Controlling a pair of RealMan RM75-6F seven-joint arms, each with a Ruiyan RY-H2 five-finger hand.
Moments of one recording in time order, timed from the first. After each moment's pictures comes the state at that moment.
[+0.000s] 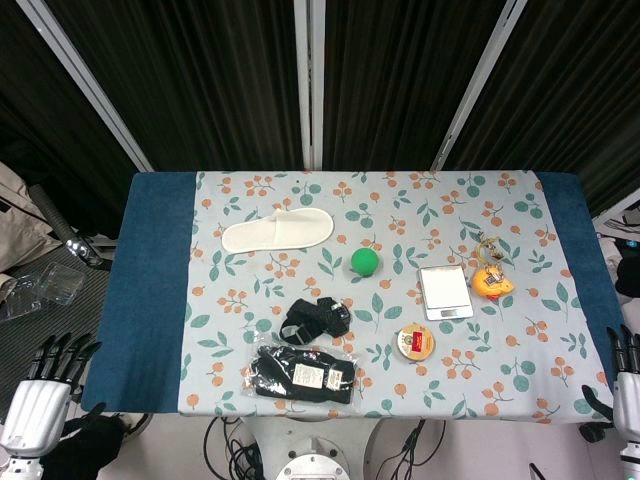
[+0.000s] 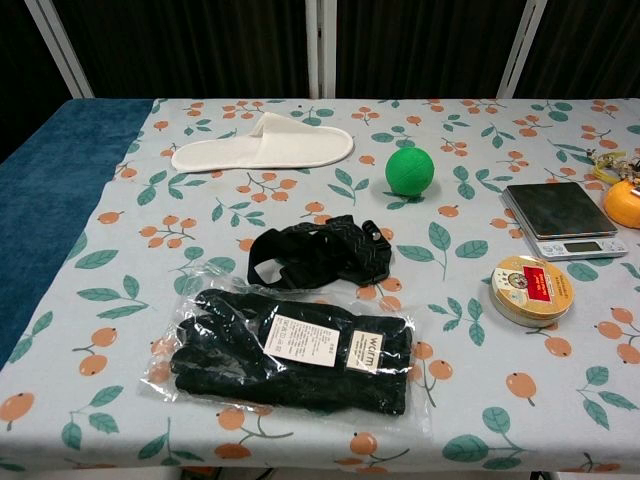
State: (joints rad) left arm 0.08 -1.22 0.08 -1.53 1.76 1.67 0.11; right arm -0.09 -1.39 0.01 -1.14 -1.39 1.59 0.08
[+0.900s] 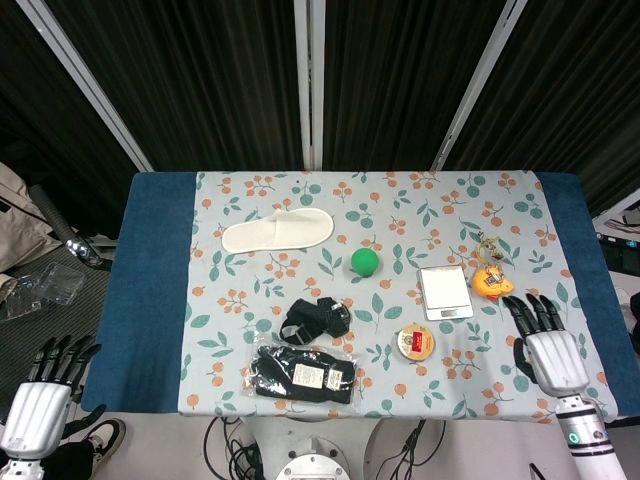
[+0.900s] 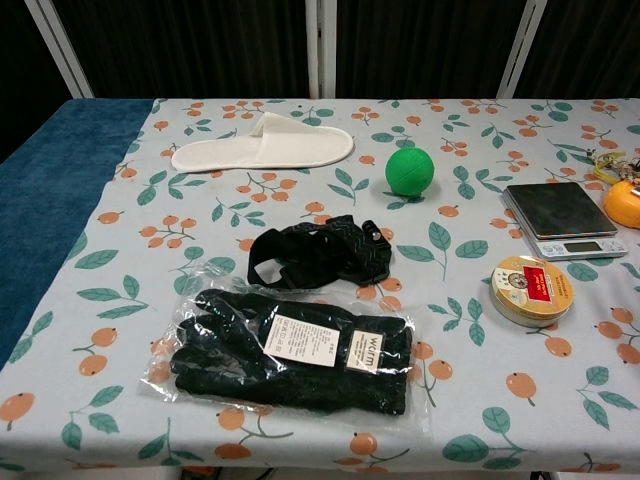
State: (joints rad) left arm 0.09 -1.23 0.09 -1.53 1.76 1.68 0.12; right arm 0.13 -1.31 0.02 -1.38 -1.61 1.41 -0.02
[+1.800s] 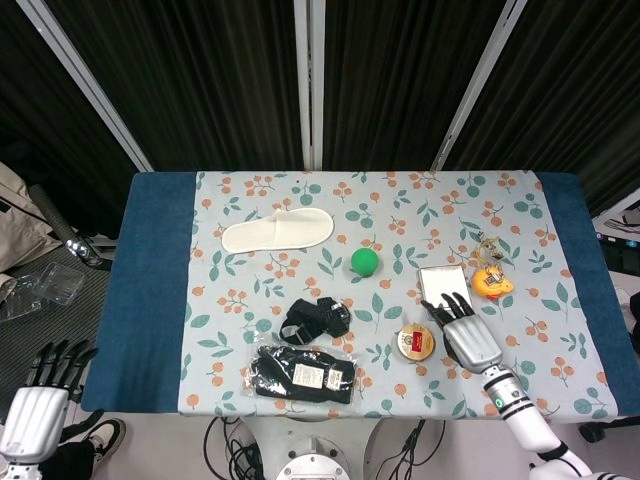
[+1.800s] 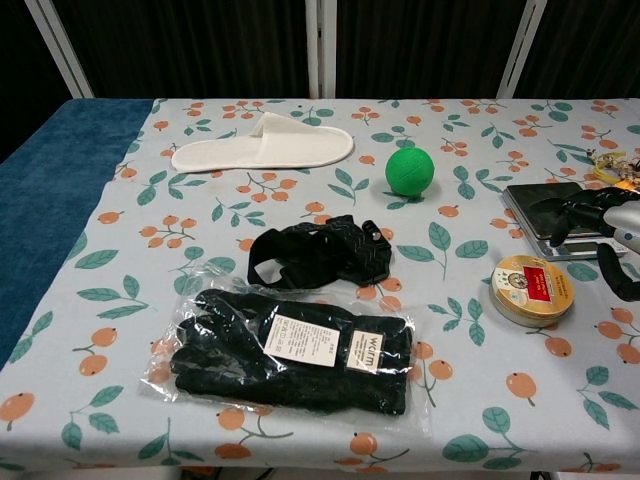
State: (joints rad) left arm 0.10 -1.25 0.10 -1.49 1.74 1.68 0.09; right arm 0.34 -1.46 0.02 -1.40 -1.50 1.08 -0.21
